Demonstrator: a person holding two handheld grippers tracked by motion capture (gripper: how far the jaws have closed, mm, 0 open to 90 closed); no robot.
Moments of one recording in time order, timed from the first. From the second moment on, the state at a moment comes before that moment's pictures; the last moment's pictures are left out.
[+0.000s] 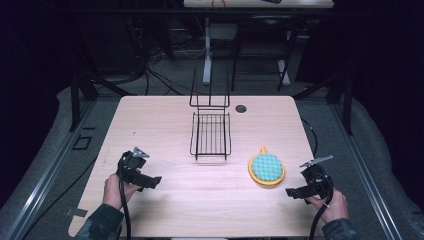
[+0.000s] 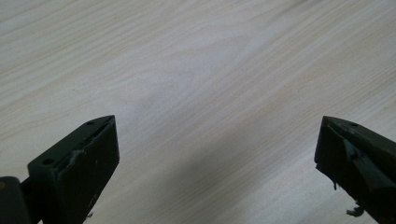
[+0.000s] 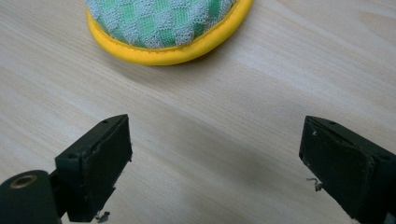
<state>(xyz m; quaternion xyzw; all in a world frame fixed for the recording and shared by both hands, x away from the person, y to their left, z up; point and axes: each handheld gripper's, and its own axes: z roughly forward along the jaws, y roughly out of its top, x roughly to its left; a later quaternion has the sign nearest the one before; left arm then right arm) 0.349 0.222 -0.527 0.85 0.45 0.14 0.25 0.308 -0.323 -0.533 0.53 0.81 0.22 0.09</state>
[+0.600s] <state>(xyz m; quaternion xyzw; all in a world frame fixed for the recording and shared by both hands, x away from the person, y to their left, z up) 0.351 0.223 -0.528 0.84 0.46 0.12 0.25 0.316 -0.318 -0.528 0.53 0.81 0.23 0.08</state>
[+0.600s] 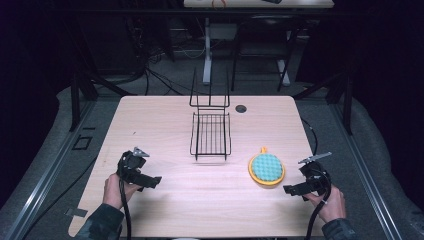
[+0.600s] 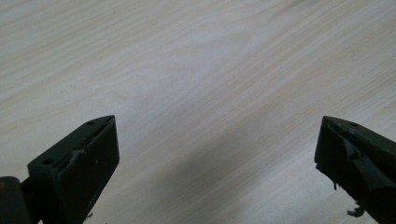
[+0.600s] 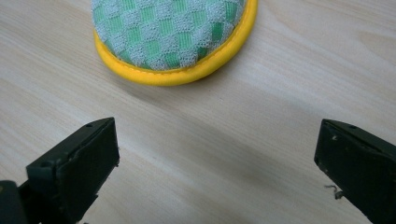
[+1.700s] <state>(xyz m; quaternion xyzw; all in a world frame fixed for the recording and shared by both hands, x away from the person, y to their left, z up) 0.353 0.211 -0.531 0.86 0.44 0.13 0.24 0.374 -0.287 -0.529 0.51 0.82 0.25 0.06</state>
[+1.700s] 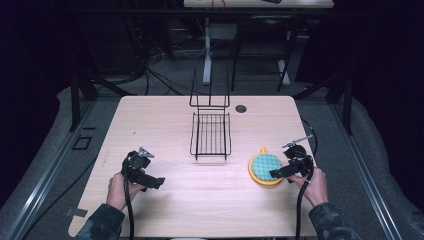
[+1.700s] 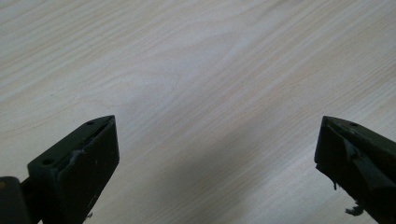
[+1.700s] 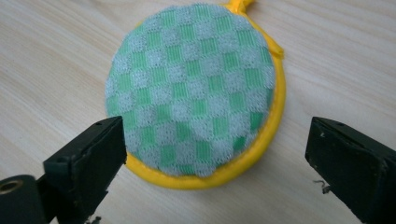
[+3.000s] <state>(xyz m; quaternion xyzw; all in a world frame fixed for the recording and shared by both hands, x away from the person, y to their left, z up) 0.353 0.217 -0.532 0.85 0.45 0.11 0.24 0.384 -0.271 -0.542 0.51 0.82 0.24 0.08</state>
